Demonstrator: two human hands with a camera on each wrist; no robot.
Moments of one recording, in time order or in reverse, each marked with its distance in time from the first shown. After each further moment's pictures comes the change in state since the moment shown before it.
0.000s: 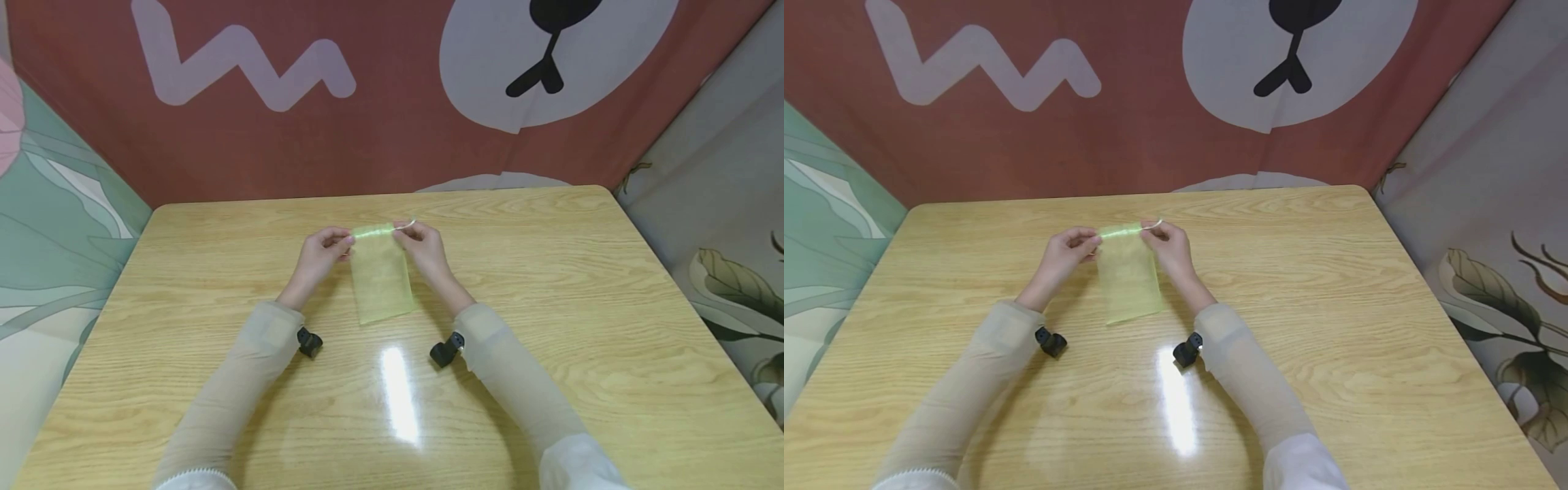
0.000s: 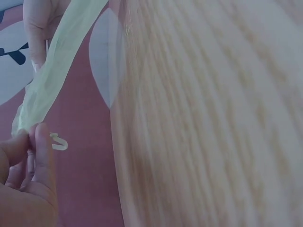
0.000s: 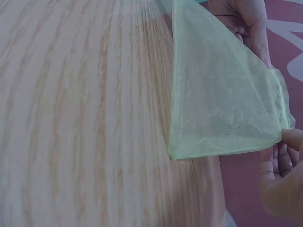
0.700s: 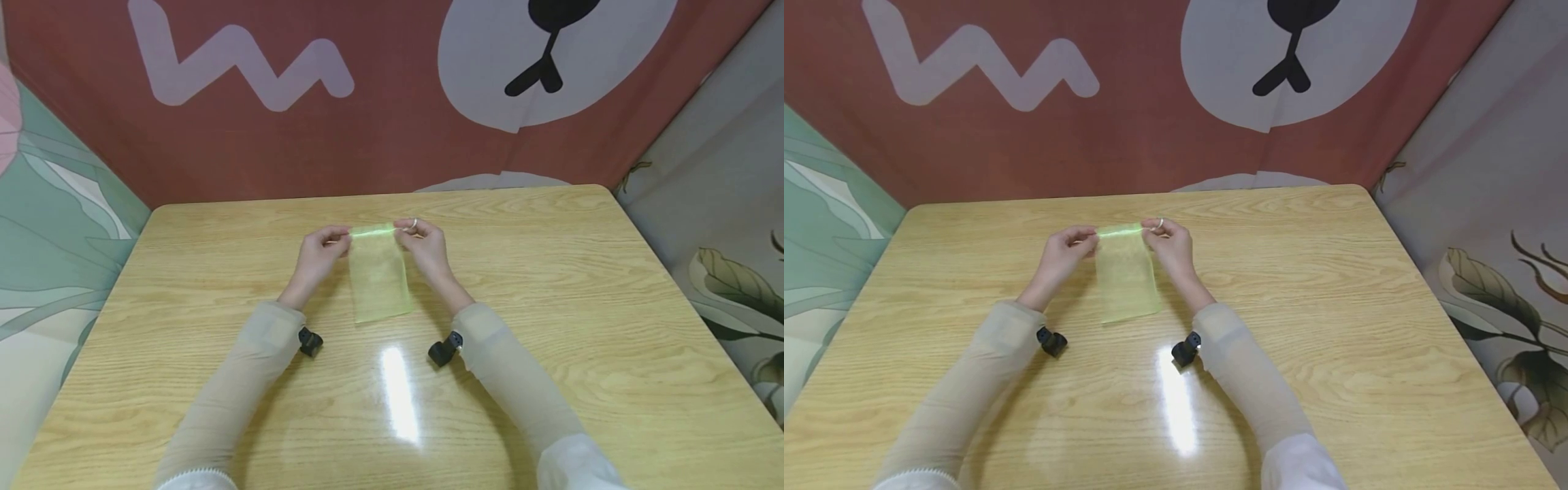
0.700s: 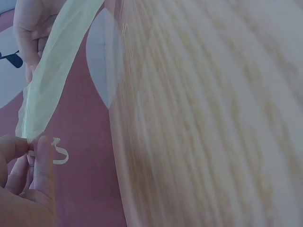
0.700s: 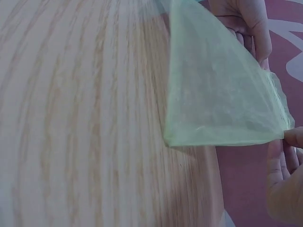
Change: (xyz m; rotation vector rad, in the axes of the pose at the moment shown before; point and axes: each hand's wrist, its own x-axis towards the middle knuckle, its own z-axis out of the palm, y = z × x) left_hand 0.000 0.002 0.002 0.039 0.049 0.008; right_hand 0.000 -0.003 0.000 0.108 0.072 0.004
